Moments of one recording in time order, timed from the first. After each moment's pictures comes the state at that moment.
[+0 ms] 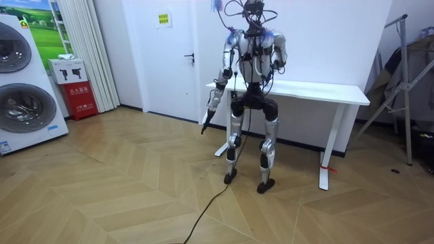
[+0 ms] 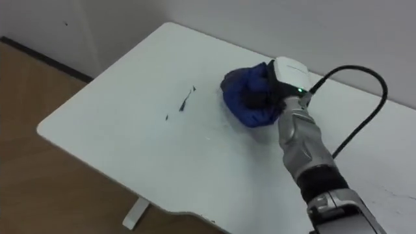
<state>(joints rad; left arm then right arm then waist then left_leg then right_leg) 0.42 0.24 0.24 0.89 0.25 0.18 0.08 -0.43 -0.35 0.21 0.73 -0.75 0.11 -0.20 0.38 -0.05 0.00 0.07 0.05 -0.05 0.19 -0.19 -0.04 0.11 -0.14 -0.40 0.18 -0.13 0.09</state>
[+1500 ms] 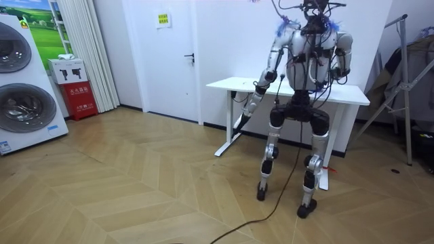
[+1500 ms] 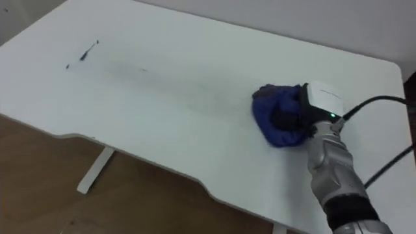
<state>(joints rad) 0.29 0.26 0.16 1.03 0.23 0.10 0.12 -0.35 -0.41 0.19 0.61 -0.79 0.08 -0.19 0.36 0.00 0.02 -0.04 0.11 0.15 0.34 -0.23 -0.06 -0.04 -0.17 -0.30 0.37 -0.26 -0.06</state>
